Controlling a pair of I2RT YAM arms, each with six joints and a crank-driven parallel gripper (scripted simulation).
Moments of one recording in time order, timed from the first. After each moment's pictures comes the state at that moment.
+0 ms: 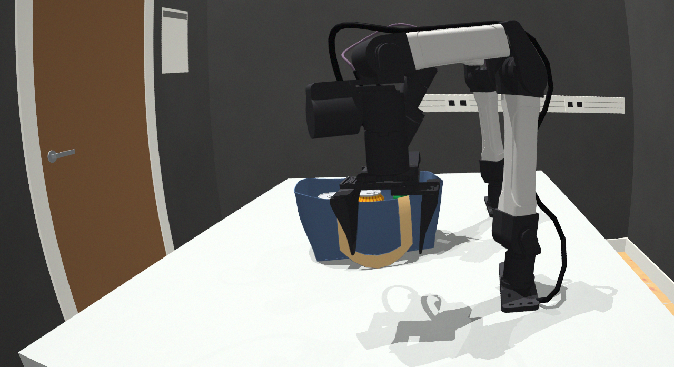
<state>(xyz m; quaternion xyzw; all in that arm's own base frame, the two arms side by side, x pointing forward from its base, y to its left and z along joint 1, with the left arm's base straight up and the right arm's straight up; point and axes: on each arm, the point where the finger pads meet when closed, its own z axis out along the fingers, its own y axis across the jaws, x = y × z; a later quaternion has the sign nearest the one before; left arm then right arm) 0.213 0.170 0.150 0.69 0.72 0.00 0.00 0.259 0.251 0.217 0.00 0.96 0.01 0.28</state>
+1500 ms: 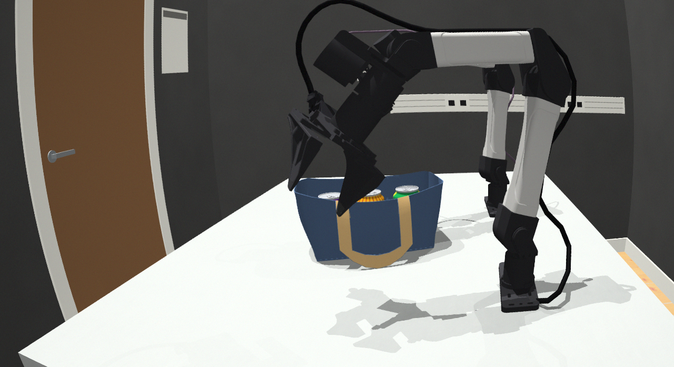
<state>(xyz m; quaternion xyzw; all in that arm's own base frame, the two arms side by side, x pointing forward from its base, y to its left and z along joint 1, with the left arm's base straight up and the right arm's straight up) 0.318 0.129 0.209 0.37 0.86 0.21 0.28 0.358 0.155 0.269 0.03 0.89 0.10 0.45</state>
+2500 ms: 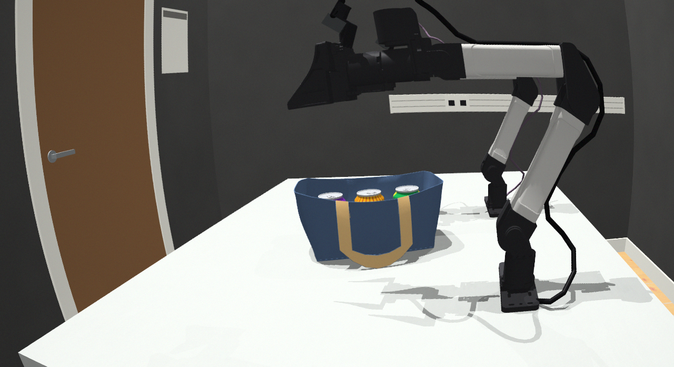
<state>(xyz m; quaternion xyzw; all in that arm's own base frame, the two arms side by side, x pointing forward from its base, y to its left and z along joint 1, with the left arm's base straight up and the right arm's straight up) 0.379 -0.002 0.341 0.00 0.73 0.00 0.69 0.384 0.005 0.351 0.00 0.72 0.00 0.70</state>
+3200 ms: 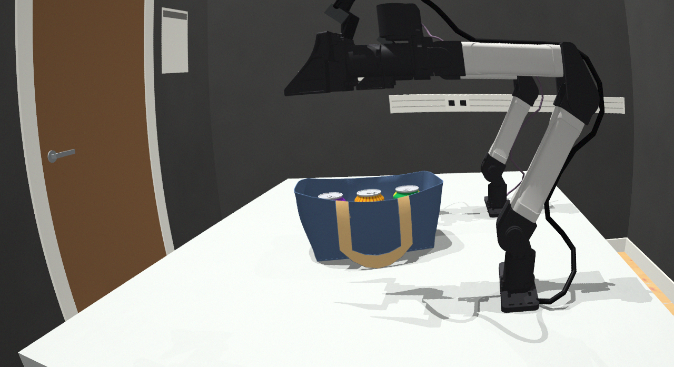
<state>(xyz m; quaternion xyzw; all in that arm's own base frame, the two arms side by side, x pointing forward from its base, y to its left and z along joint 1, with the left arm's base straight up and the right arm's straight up) 0.382 0.000 0.364 0.00 0.70 0.00 0.71 0.384 0.004 0.359 0.00 0.71 0.00 0.71</state>
